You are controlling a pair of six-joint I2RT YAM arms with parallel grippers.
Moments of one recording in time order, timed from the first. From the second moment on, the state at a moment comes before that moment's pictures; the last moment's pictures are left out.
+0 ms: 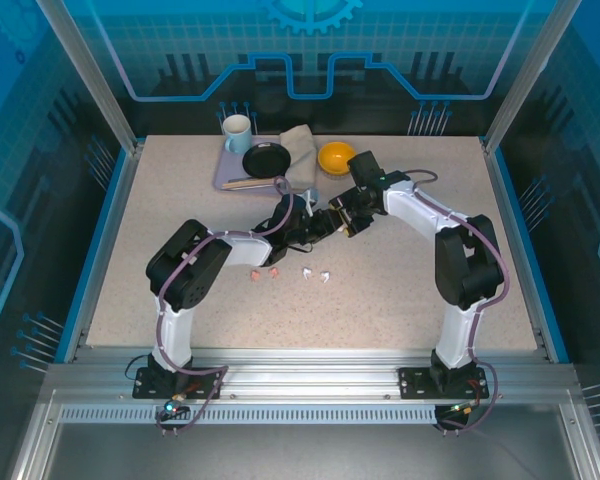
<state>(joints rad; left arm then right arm) -0.60 2.01 1.08 0.54 0.33 -1.06 0.40 1.91 1.47 -0.70 -0.24 1.44</state>
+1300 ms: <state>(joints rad) -0.40 1.84 1.36 -0.15 0.91 -0.61 0.21 1.46 0.85 0.00 -0.60 0.68</state>
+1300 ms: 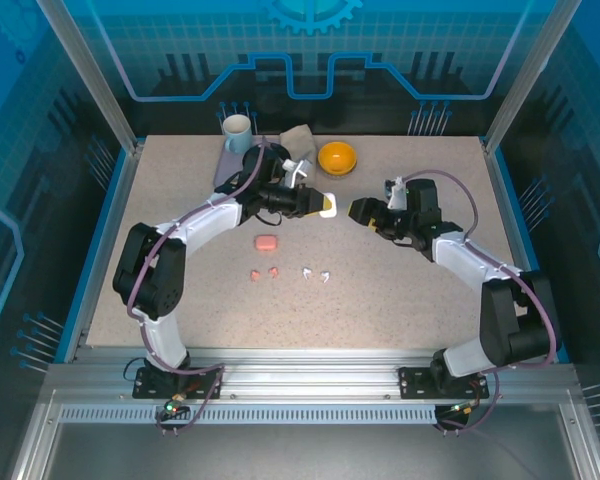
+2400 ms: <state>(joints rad) -0.40 1.89 1.45 -0.26 0.95 -0.56 0.19 1.57 0.86 0.09 -0.63 0.65</state>
